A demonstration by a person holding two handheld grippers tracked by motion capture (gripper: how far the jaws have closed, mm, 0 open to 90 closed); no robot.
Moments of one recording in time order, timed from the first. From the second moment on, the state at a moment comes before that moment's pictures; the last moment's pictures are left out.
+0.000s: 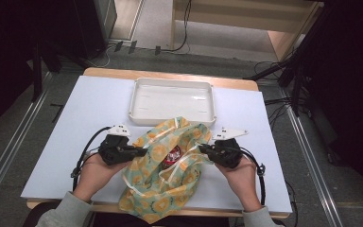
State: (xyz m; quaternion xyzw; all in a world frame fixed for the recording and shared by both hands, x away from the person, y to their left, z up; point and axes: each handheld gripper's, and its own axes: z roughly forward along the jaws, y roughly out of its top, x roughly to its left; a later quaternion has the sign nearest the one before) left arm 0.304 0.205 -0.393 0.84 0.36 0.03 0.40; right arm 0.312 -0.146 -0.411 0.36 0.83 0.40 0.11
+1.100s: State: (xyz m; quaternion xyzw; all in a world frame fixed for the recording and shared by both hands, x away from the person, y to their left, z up) left arm 0.325 0.270 -0.390 0.80 0.44 0.04 0.41; right arm 0.293 -0.217 -0.410 0.41 0.80 0.42 0.13
